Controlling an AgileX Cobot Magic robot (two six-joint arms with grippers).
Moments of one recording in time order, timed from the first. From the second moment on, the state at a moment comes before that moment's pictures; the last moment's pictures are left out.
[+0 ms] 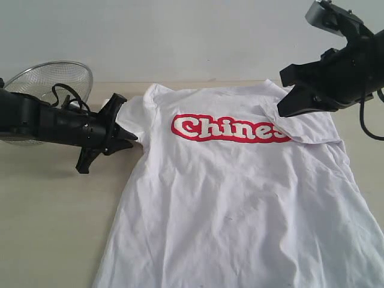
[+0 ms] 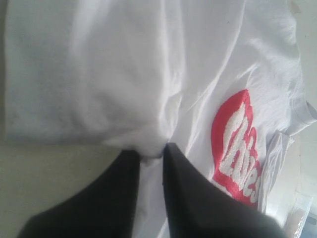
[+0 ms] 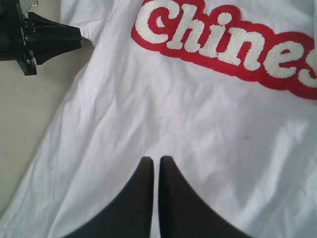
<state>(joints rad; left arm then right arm) -0.12 2.15 -1.14 -1.74 0.51 0.70 -0.05 1.56 -1.08 0.81 0.81 -0.68</state>
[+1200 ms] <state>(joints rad) -0.24 2.15 -1.24 -1.74 0.53 0.95 -0.05 1.56 -1.08 0.81 0.81 -0.68</state>
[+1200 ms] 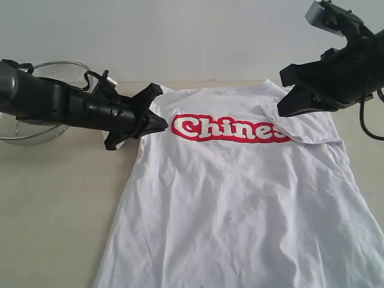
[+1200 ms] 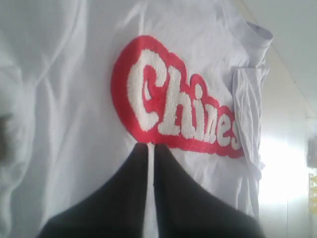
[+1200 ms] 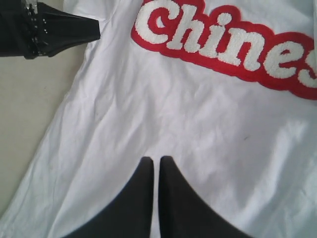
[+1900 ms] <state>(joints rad) -0.05 1.56 -1.09 -1.30 0.47 0.81 0.23 1.79 -1.38 0.67 0.56 -0.96</state>
